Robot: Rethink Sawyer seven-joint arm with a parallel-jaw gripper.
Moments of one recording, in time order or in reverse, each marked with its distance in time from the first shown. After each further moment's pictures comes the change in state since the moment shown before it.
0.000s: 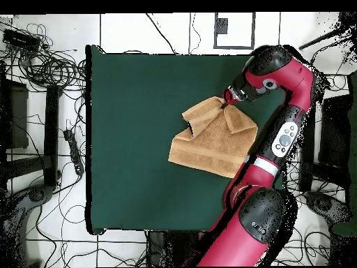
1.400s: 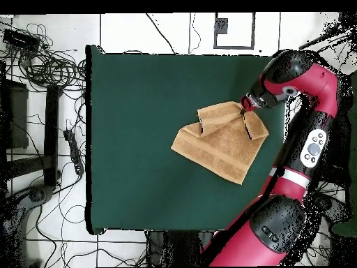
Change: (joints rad) arm -0.043 -0.094 -0.327 0.137 0.261 -0.089 0.000
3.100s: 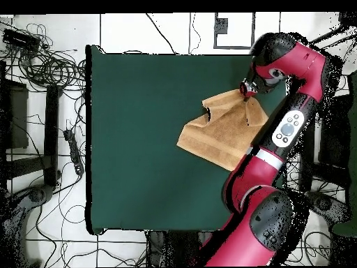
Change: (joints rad) arm 0.021 0.028 0.551 -0.141 -0.769 0.001 -0.007
